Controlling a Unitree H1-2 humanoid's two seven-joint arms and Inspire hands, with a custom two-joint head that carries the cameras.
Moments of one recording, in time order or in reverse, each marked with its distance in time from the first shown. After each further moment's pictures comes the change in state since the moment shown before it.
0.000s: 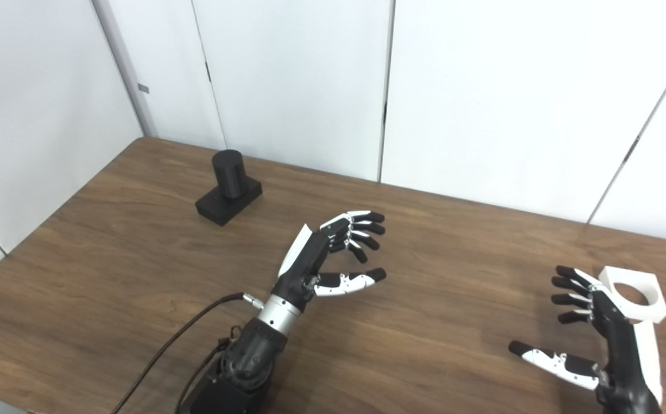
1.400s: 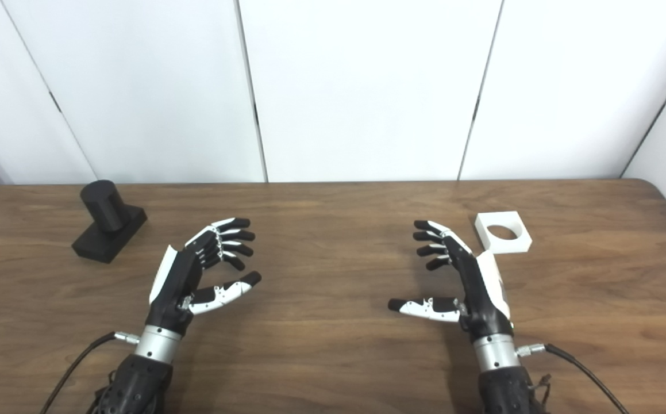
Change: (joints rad) left arm 0.037 0.073 0.062 -0.048 -0.088 0.007 -0.102; right arm -0.031 0.061 0.040 0.070 -0.084 -0.030 -0.045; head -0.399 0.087
